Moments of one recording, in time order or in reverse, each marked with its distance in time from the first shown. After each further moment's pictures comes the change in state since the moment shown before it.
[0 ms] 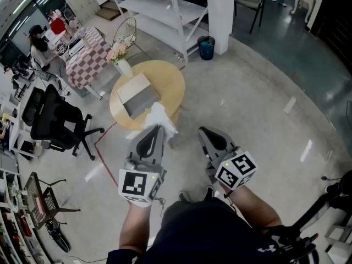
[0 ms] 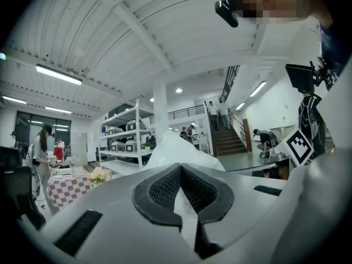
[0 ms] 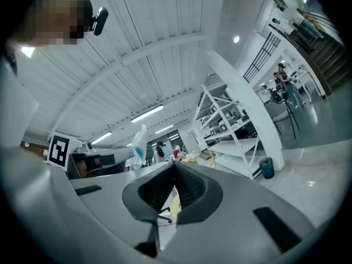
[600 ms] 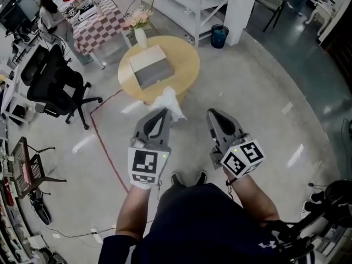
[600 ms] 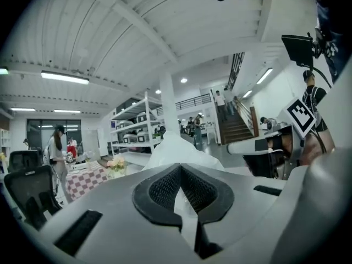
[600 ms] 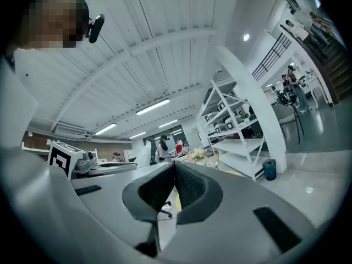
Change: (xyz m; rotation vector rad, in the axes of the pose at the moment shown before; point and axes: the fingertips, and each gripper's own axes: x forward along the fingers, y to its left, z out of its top) left arm -0.072 0.028 -0.044 0.058 0.133 0.092; right arm 0.005 0.071 -0.011 -0.054 0.064 0.043
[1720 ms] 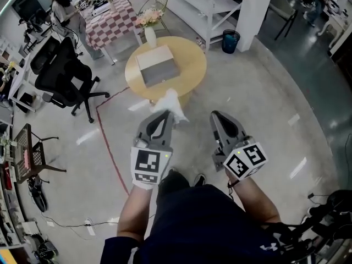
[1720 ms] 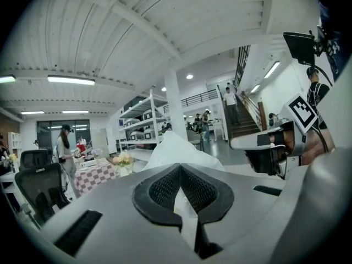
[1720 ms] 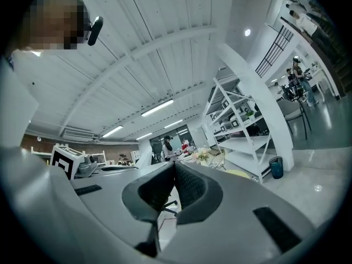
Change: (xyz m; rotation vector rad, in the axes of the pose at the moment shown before) left arm 0.000 -0.018 -0.010 -0.013 0.039 0.084; right arm -0.013 -0.013 0.000 0.009 0.004 0.077
